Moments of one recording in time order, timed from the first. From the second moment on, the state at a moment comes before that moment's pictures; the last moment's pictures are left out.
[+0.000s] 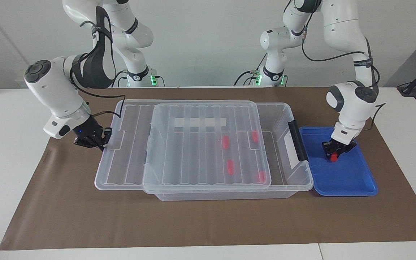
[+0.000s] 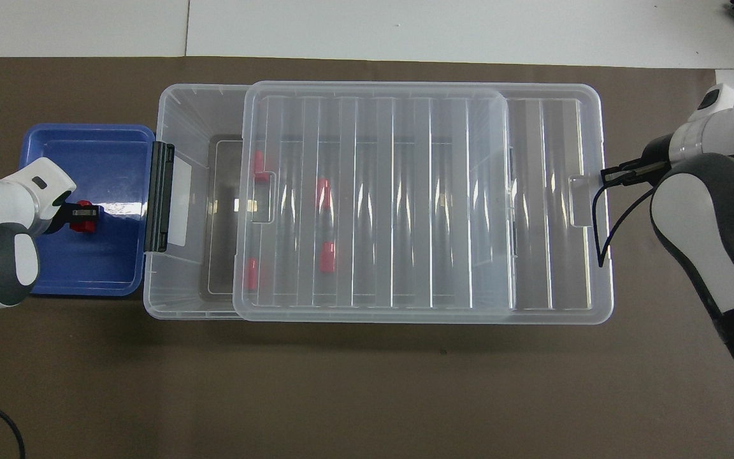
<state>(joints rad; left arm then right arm) 0.14 0.25 -0.01 -2.13 0.08 2.56 0.13 0.07 0.18 -0.11 -1.79 0.18 2.05 -0.31</state>
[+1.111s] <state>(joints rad) 0.12 0.17 -0.03 -1.89 0.08 2.14 0.12 0.22 0.18 -0.10 -1.79 0.22 2.09 -0.09</state>
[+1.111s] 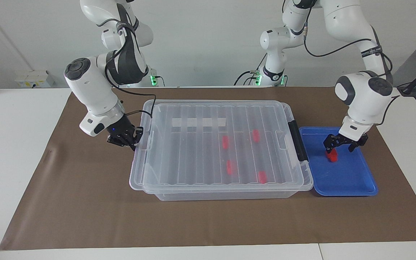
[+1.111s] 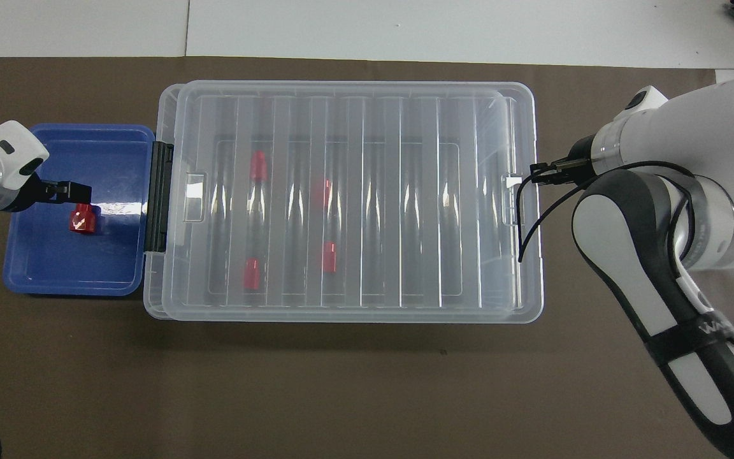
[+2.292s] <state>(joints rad) 0.01 -0.06 -0.04 -1.66 0.02 1.56 0.02 0.23 0.18 -0.10 -1.79 0.27 2.09 -0.08</state>
